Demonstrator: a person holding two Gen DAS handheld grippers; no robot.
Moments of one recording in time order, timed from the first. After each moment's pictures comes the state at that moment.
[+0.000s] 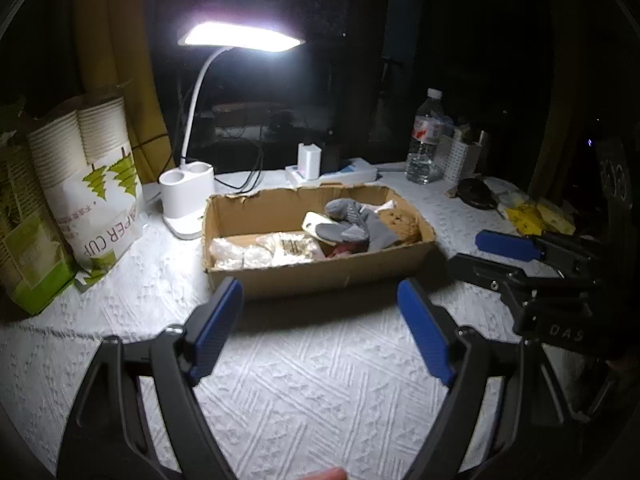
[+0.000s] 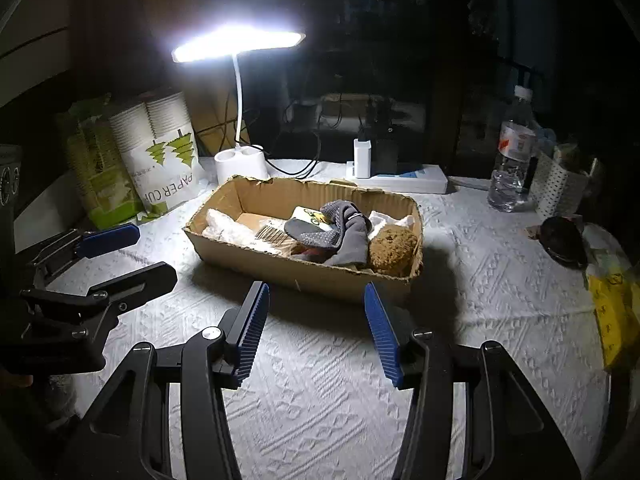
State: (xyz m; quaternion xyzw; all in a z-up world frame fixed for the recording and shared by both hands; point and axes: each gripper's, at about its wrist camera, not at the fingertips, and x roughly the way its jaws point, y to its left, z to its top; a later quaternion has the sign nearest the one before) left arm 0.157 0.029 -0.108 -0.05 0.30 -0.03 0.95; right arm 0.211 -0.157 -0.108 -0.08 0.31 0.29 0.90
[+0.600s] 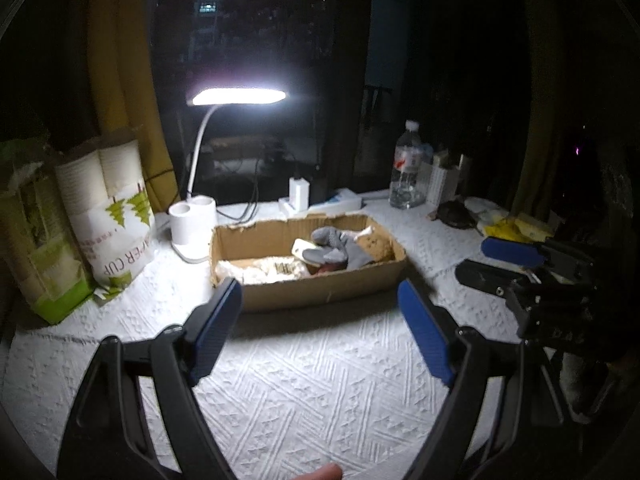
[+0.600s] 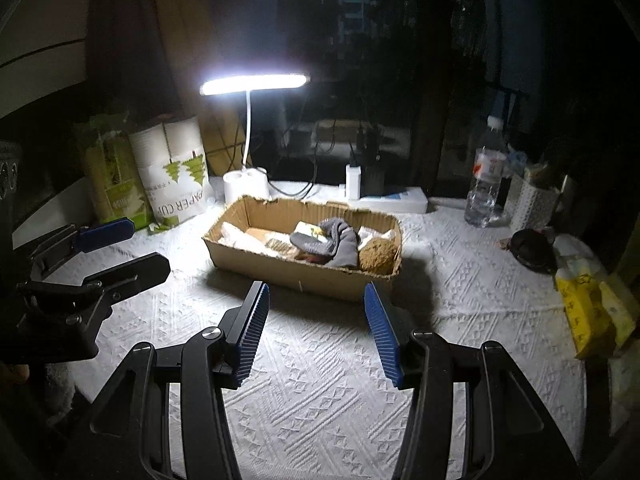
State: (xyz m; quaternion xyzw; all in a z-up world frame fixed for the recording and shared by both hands) left arm 0.107 0.020 -0.068 -0.05 0.25 -0.04 0.97; right arm 0.156 -0.175 -0.072 -0.08 0.26 0.27 0.92
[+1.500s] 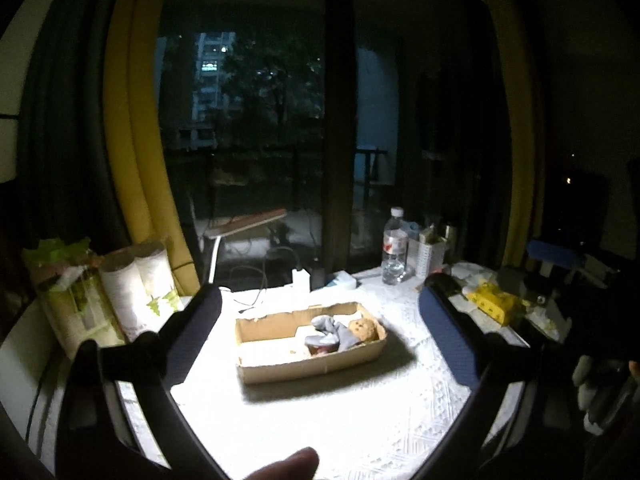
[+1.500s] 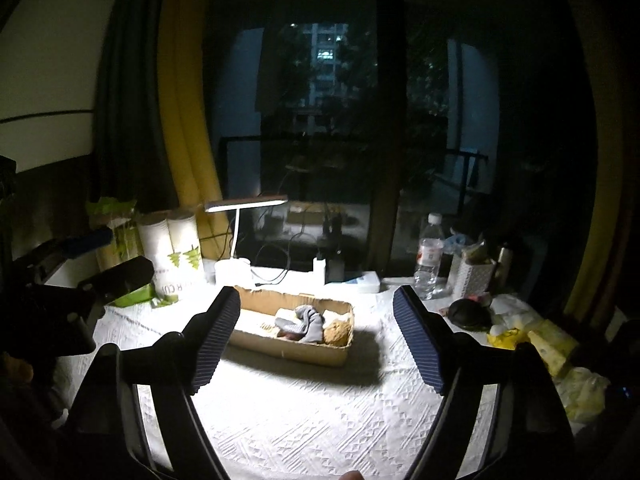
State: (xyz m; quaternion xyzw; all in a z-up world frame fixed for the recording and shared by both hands) left arm 0.051 0.010 0.038 -0.02 0.14 -0.02 0.99; right arm 0.082 -0.218 0.037 -0.06 0.15 0.22 0.96
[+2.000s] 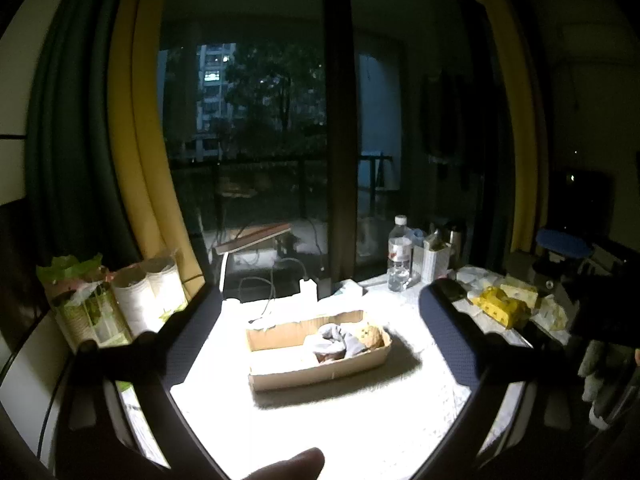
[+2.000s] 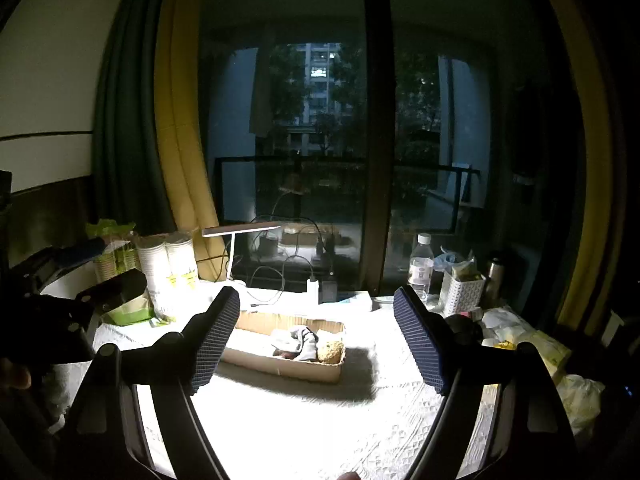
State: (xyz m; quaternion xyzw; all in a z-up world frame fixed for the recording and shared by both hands) left arm 0.040 0.005 0.050 0.00 0.12 -0.01 0.99; right arm 0.074 -0.227 0.051 -0.05 0.12 0.21 0.97
